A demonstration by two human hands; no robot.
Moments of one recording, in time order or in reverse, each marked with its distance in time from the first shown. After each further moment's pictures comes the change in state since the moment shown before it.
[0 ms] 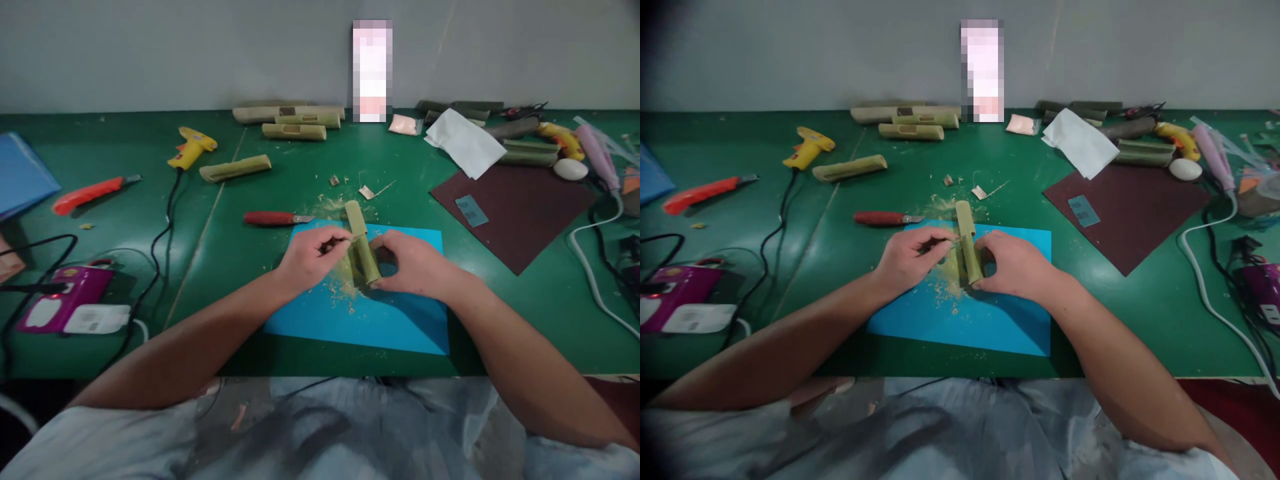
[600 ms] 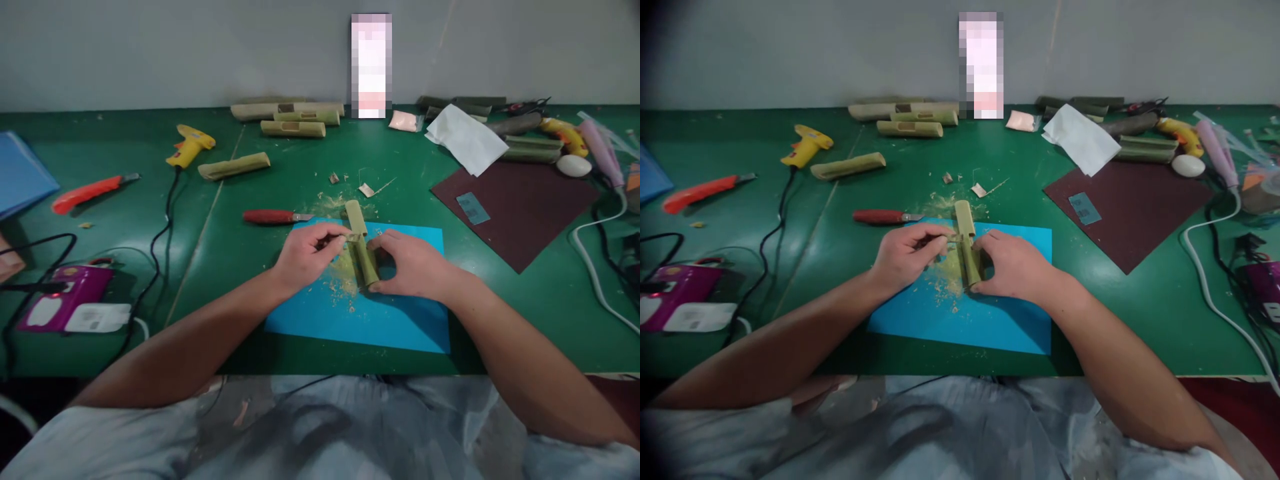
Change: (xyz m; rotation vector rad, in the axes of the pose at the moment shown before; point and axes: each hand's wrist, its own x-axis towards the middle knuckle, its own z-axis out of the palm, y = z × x) left_hand 0.001 -0.001 -0.002 -0.121 0.018 -0.076; right_hand 0.000 0.000 0.002 -0.095 -0.029 -0.045
